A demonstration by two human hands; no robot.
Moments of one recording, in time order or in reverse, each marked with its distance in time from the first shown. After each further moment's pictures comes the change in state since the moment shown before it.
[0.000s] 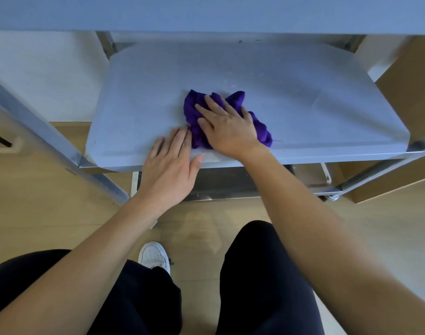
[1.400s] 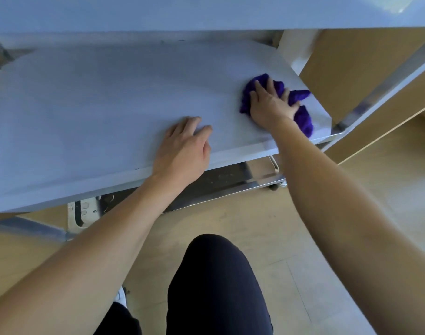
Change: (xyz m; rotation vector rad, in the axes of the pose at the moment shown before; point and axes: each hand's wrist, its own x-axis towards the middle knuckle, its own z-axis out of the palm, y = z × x) left_hand 0.093 0.126 0.023 -0.304 0.130 0.248; right_hand -0.016 0.217 -0.054 -0.022 0.046 0.707
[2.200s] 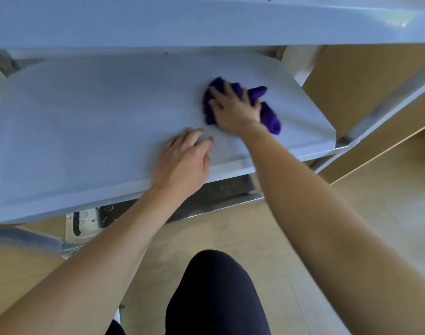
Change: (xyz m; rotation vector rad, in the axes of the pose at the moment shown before) left_hand 0.003 0.005 0.005 0.001 0.047 -0.038; right_hand 0.005 -0.059 0.012 -0.004 -0.023 -0.286
